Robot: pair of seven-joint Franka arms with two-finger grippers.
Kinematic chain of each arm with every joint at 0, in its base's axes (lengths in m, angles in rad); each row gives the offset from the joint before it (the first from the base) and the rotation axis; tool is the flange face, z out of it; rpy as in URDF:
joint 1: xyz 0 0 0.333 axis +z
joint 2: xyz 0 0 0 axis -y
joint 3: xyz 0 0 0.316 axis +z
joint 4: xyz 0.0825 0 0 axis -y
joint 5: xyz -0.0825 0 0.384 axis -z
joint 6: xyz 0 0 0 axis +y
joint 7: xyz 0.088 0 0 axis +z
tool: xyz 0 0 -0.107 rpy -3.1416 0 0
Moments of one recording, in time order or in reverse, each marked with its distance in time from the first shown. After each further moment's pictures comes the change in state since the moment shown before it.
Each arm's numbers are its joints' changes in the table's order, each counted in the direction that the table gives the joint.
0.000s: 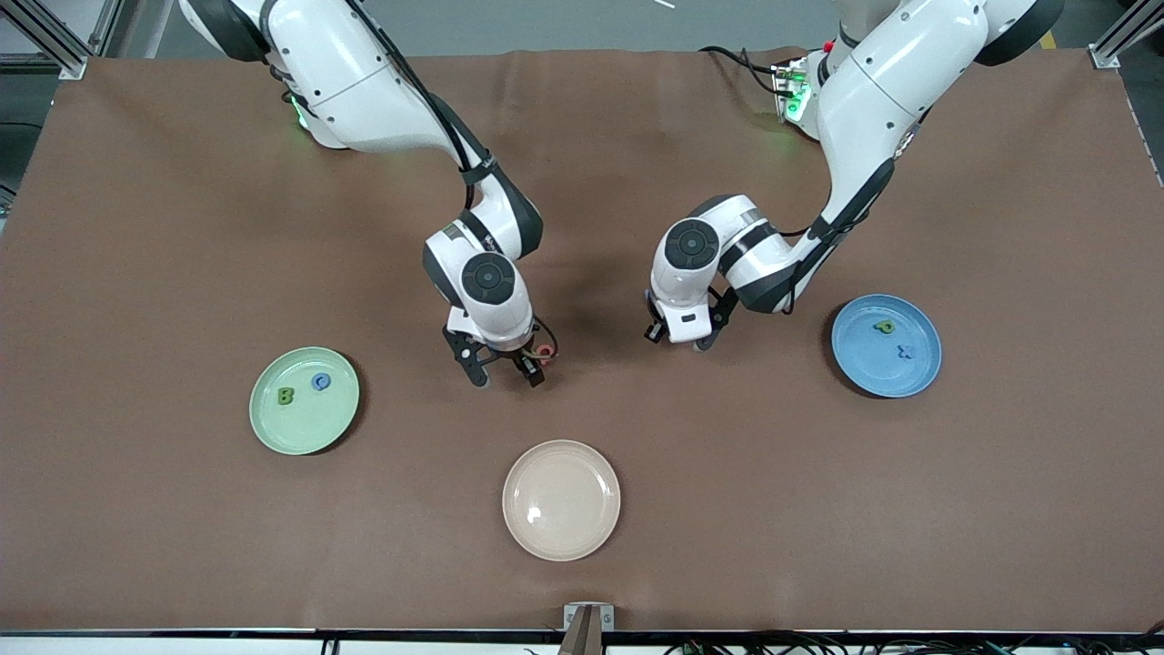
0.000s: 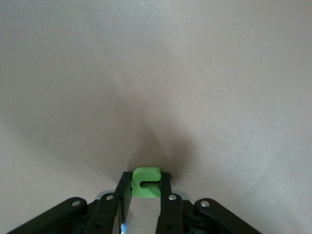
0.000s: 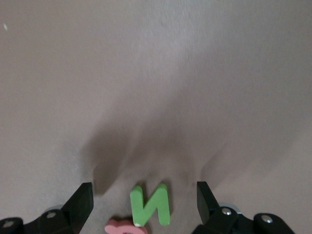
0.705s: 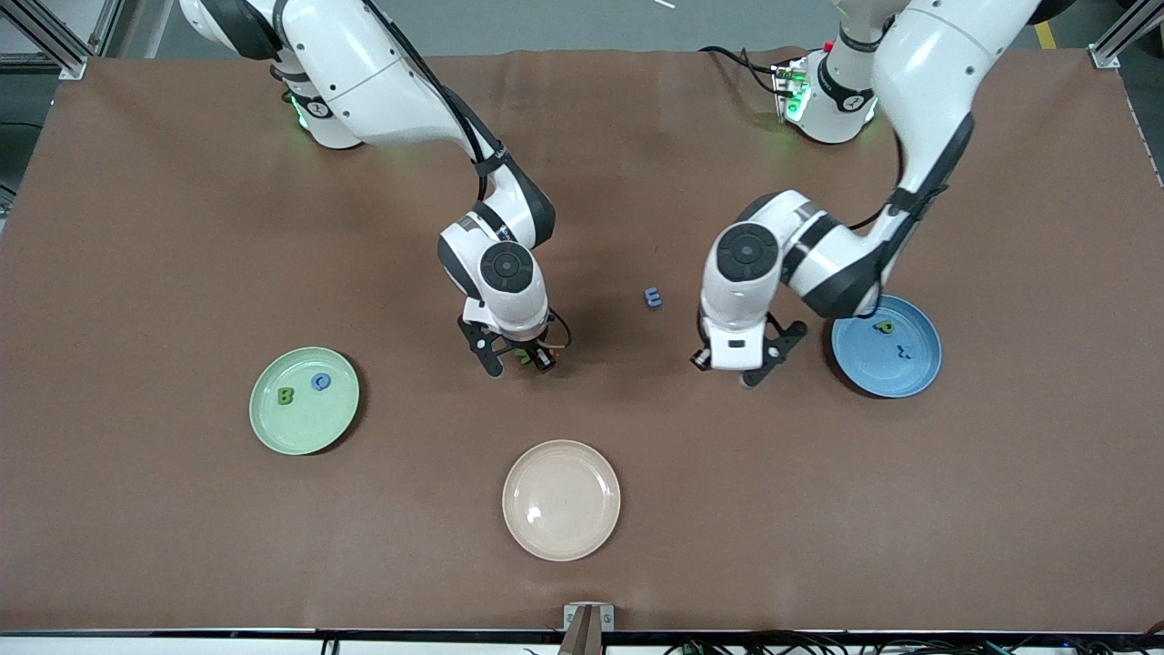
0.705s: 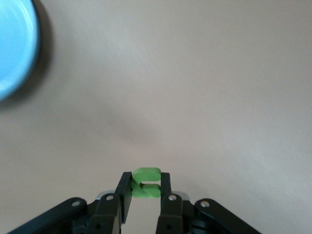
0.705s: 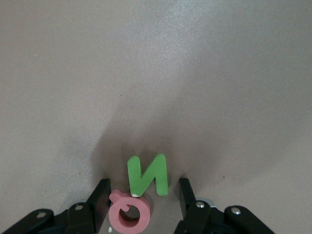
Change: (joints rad) left arm 0.146 0.160 -0.007 0.095 -0.002 0.245 -0.488; right arm 0.029 -0.001 -0.002 0.007 0.001 0.004 -0.022
